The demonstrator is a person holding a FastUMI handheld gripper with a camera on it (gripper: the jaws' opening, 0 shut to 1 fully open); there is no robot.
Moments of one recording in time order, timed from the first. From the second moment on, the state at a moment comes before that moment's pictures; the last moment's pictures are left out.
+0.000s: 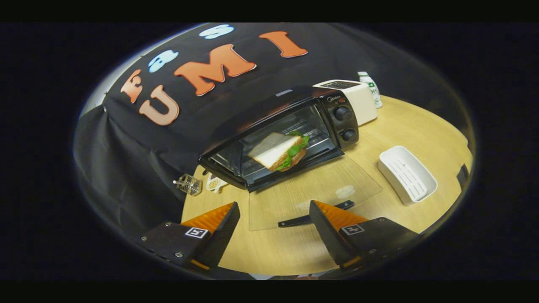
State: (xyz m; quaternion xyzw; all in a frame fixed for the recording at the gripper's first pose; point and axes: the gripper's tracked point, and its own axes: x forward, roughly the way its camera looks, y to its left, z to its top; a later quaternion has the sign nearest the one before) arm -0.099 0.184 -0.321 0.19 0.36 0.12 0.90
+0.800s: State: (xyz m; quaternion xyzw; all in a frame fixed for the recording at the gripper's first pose) arm -0.133 0.157 -0.428 -0.02 0.40 0.11 0.91
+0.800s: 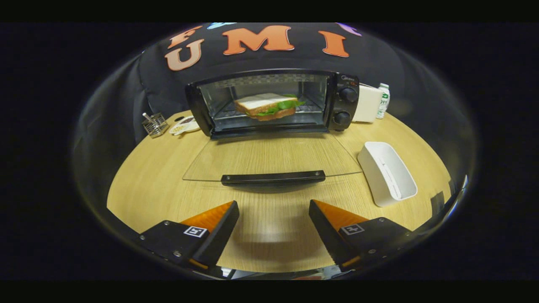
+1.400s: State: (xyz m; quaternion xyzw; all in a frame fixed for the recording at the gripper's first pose) arm -0.103 0.163 -0.444 -0.05 0.40 0.12 0.91
